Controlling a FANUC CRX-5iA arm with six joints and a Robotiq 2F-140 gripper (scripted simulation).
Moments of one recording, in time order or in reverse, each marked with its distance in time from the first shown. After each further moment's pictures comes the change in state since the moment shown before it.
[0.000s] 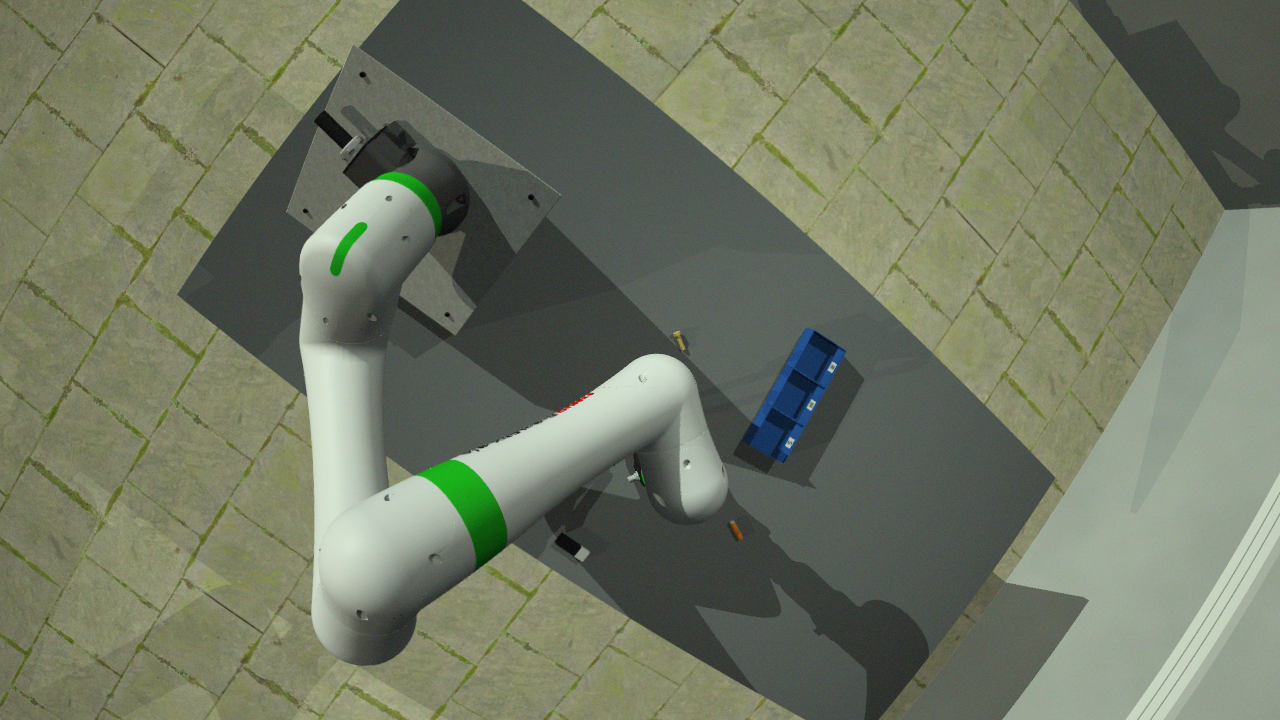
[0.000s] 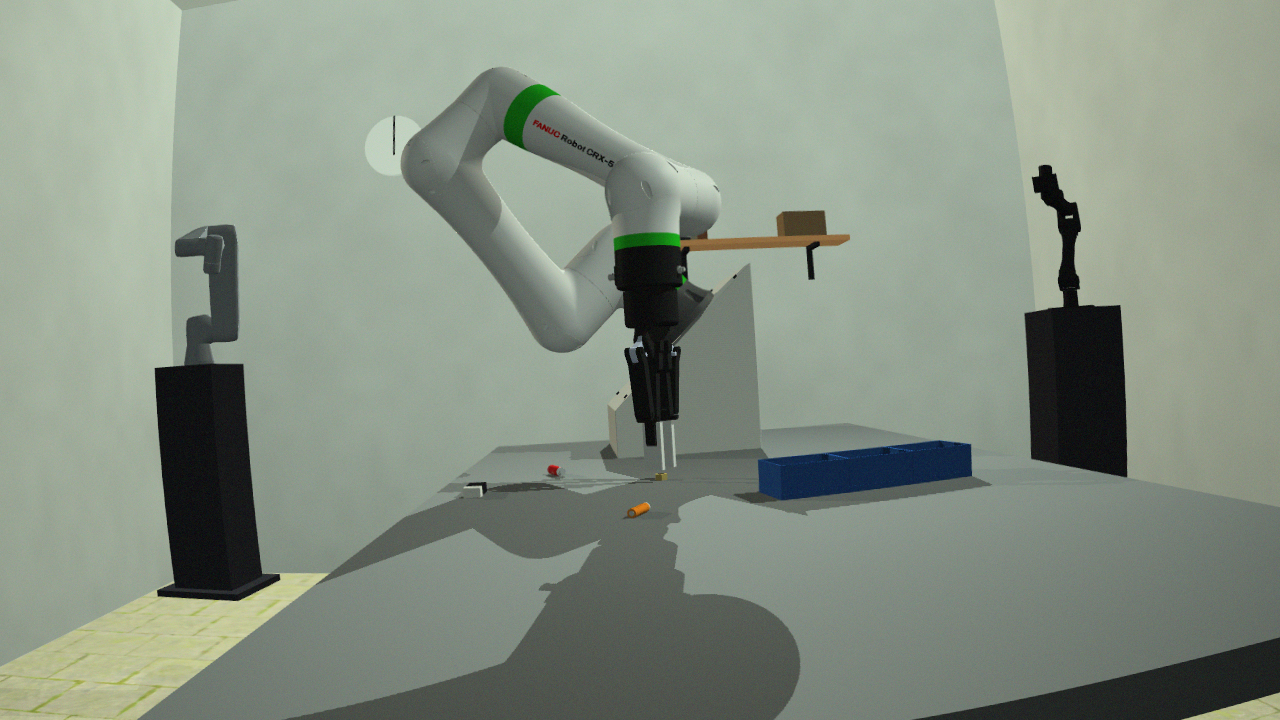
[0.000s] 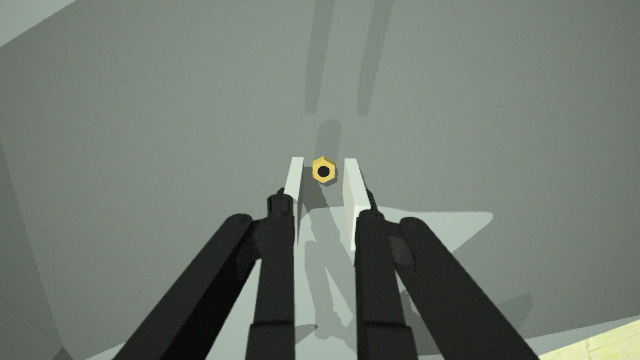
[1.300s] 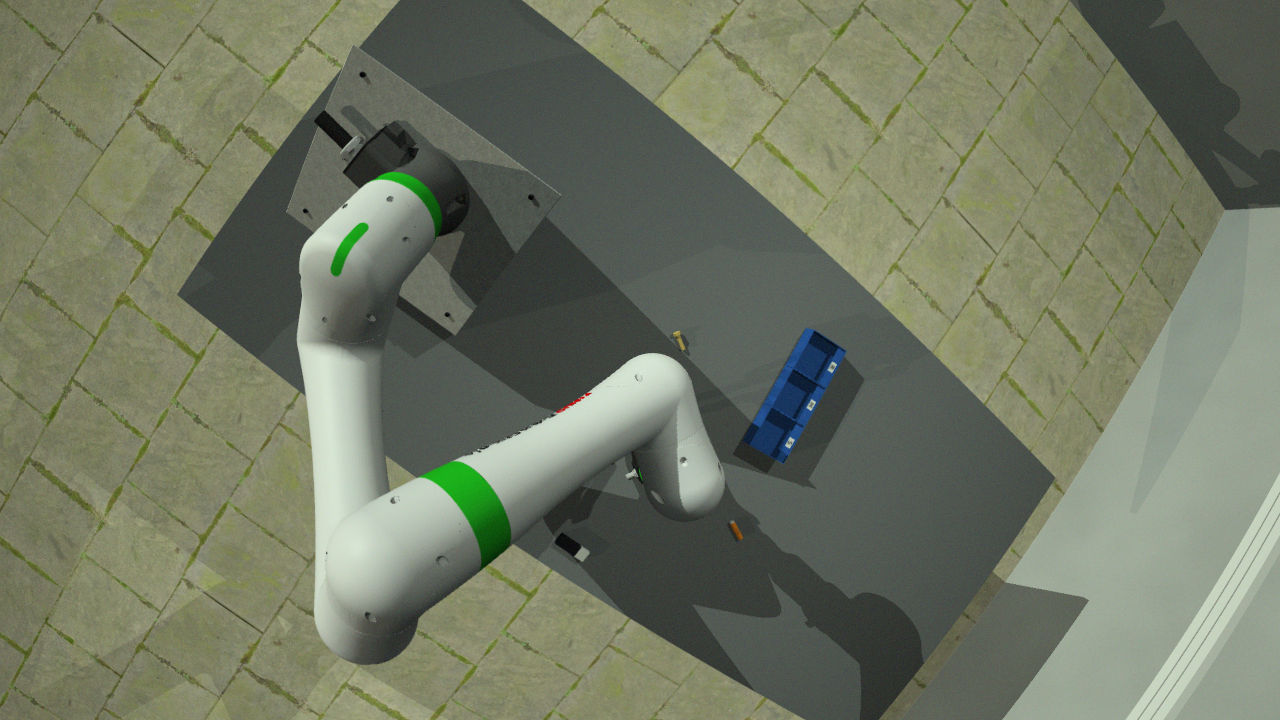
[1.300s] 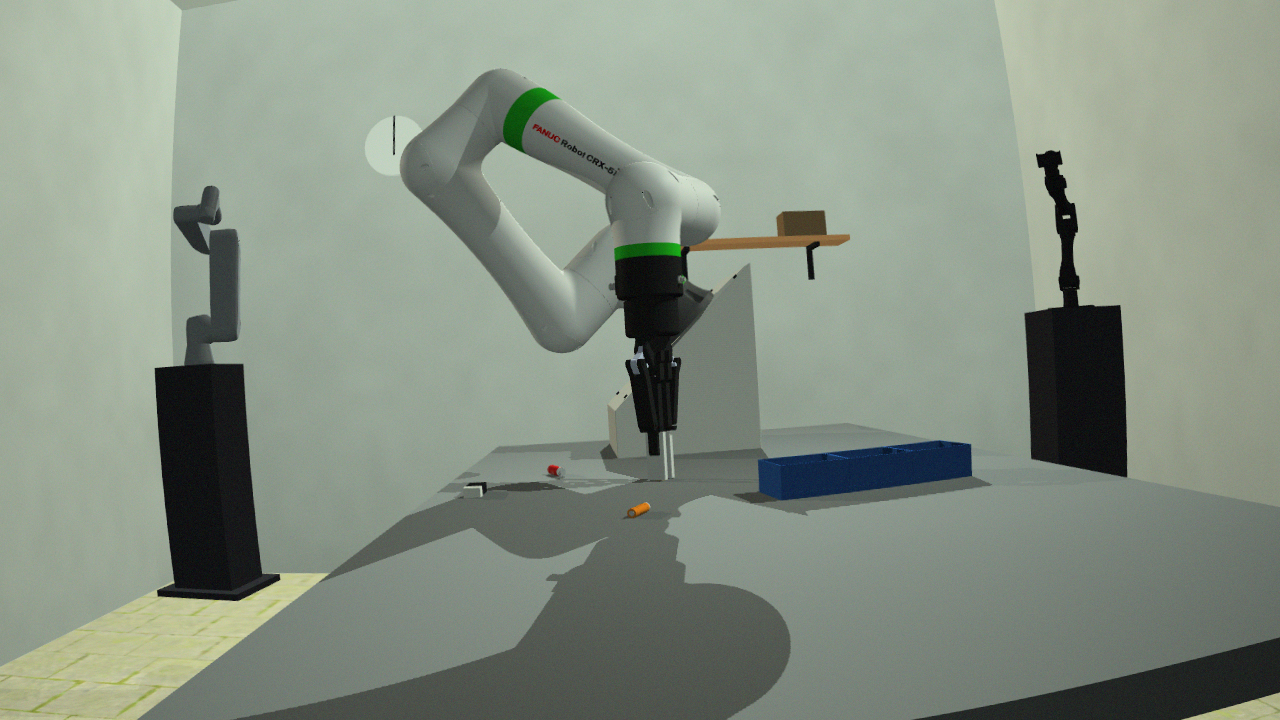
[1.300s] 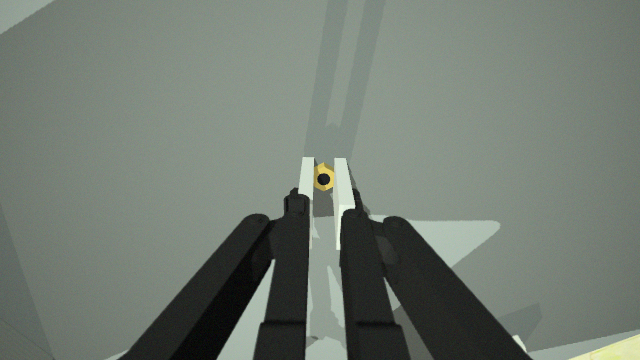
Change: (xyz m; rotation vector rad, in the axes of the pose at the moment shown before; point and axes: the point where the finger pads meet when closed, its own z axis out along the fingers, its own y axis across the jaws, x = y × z) arm 0.000 0.000 0.014 -0.001 0.000 0.000
